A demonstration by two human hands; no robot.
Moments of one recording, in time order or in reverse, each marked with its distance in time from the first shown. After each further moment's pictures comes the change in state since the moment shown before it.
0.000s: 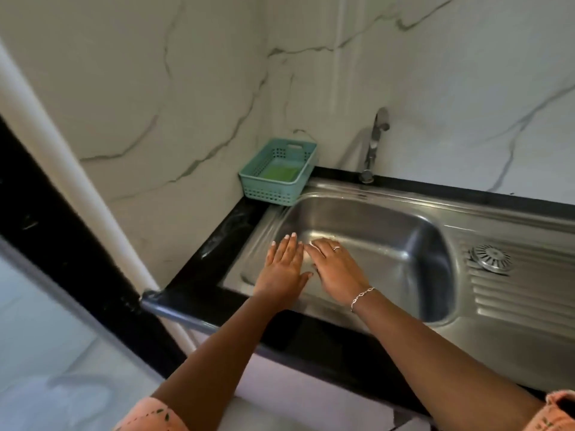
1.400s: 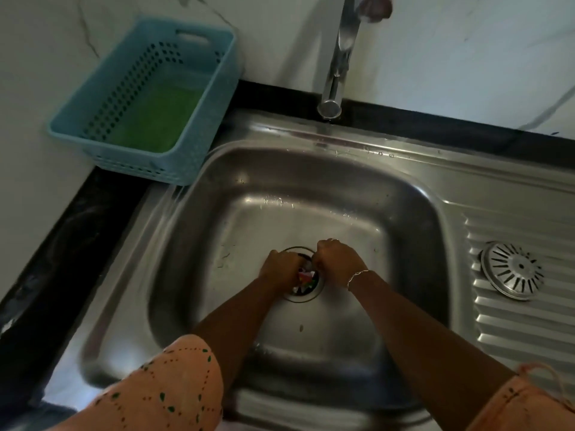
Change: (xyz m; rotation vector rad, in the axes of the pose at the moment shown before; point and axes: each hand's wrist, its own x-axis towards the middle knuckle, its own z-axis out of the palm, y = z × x) left_hand 0.203 0.060 0.191 -0.235 -0.609 0.125; right_hand 0.031 0.204 0.140 0.090 -0.714 0.293
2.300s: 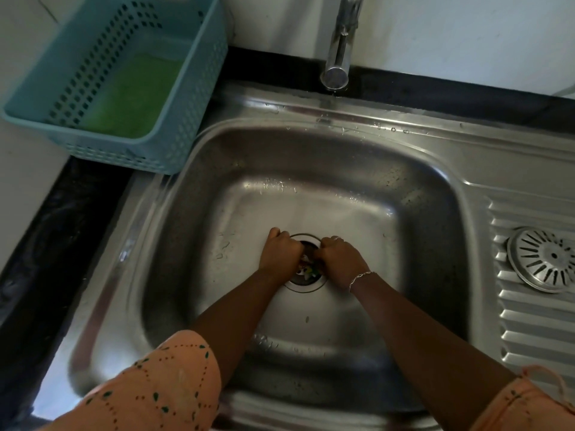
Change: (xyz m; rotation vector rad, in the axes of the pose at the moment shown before) left_hand 0.012 -0.011 0.013 0.265 0.147 0.008; right_hand 0.008 0.003 0.042 -0.032 0.020 -0.056
